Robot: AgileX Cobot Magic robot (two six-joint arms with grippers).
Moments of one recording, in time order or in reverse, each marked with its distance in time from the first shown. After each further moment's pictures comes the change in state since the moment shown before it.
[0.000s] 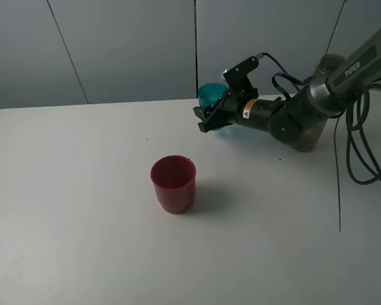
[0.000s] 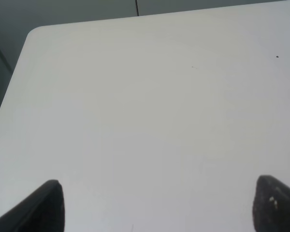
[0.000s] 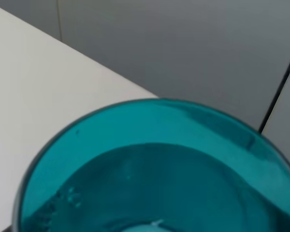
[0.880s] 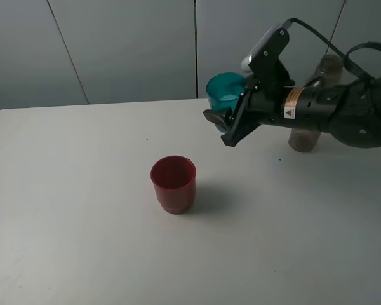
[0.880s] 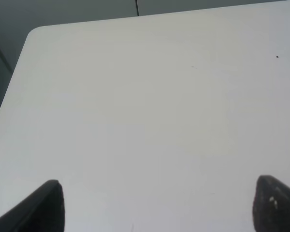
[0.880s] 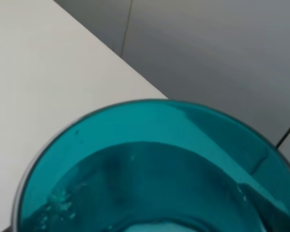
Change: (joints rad) left arm 0.000 0.000 0.000 0.000 0.000 0.000; right arm 0.017 -0.457 0.382 -0.239 0.046 -0.029
